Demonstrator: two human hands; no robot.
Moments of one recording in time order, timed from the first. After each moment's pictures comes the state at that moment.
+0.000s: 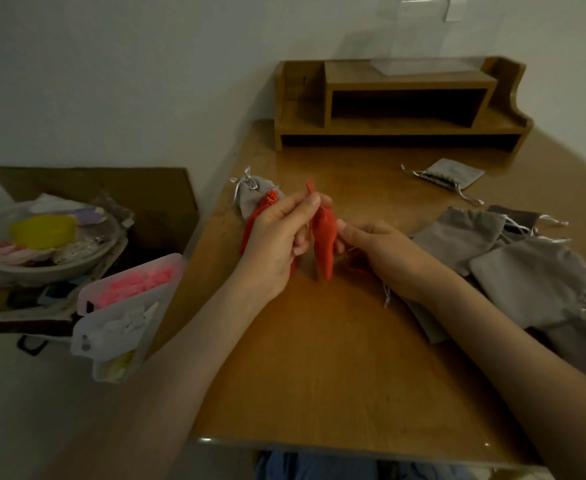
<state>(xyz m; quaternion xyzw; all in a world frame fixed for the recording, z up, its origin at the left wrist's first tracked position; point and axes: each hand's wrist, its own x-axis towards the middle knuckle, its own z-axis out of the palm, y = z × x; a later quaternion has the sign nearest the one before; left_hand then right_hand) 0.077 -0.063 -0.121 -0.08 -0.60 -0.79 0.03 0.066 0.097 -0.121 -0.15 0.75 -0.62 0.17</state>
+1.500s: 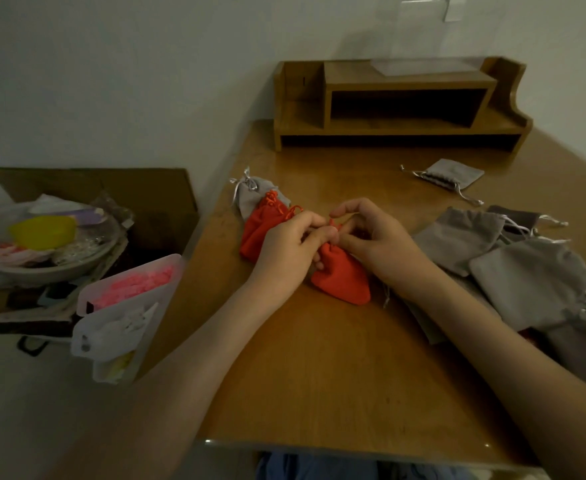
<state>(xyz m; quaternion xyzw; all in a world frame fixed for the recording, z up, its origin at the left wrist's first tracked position) 0.079 -0.055 -0.133 -0.10 -0.82 -0.55 0.10 0.061 0.097 -0.128 -0.20 0.82 -0.54 -0.01</state>
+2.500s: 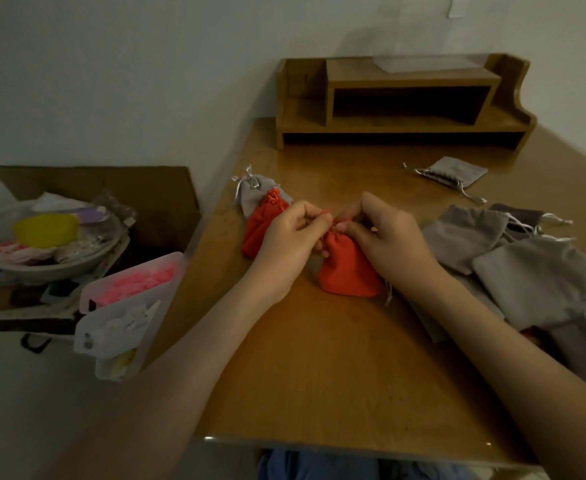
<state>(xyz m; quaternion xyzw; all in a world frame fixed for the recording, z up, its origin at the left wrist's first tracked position) 0.079 -0.052 -0.125 -0.05 -0.71 -0.70 0.04 0.063 0.098 -0.125 -0.26 0.85 -0.43 -0.17</state>
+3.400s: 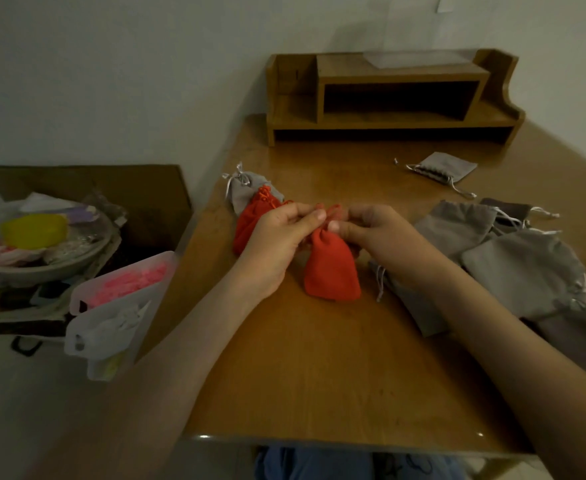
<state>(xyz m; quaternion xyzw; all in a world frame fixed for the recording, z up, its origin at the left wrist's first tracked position) 0.075 -0.054 -0.127 -0.03 -0.68 -0.74 -0.02 0.066 0.101 -0.112 -0.15 0.79 -0.59 0.10</state>
